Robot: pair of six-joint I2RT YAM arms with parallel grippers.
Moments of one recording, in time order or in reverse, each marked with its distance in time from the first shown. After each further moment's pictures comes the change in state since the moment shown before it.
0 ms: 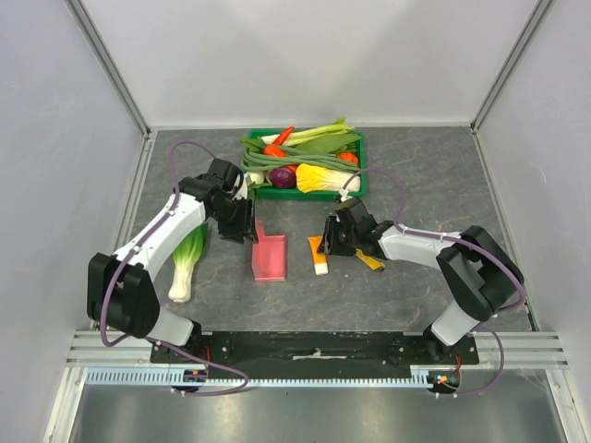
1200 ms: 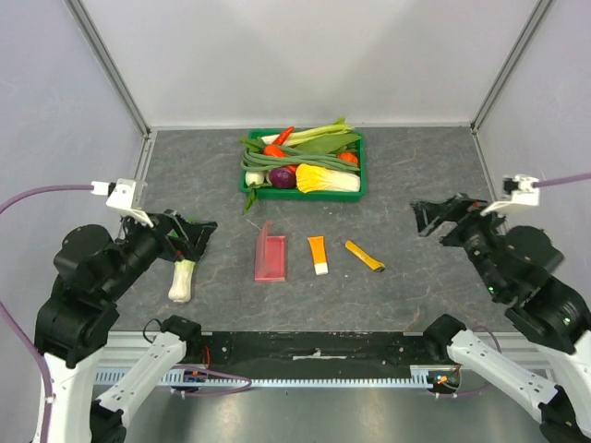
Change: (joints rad) left arm 0.000 -0.838 0.146 0.024 -0.097 0.018; right arm -0.001 -1.013 0.363 -0.644 0.509 -0.179
